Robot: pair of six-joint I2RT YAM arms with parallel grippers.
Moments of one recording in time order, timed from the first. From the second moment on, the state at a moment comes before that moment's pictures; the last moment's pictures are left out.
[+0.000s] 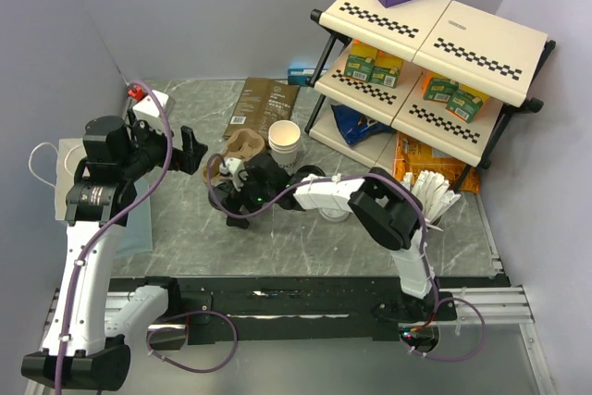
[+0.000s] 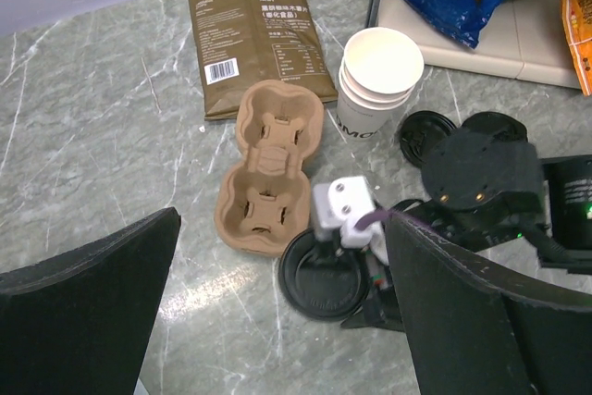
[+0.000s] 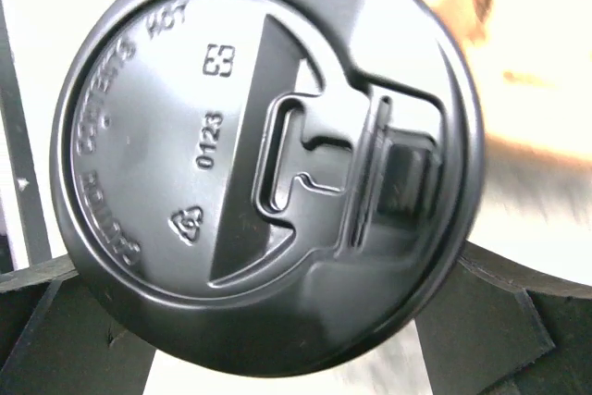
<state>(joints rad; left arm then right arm) -0.05 0.90 1.19 -0.62 0.39 0.07 0.94 2.05 1.31 0.09 -0.40 -0.01</state>
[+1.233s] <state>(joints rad) -0.04 0.94 1.30 -0.76 0.43 0.09 1.06 2.36 1.69 0.17 -0.39 0.13</state>
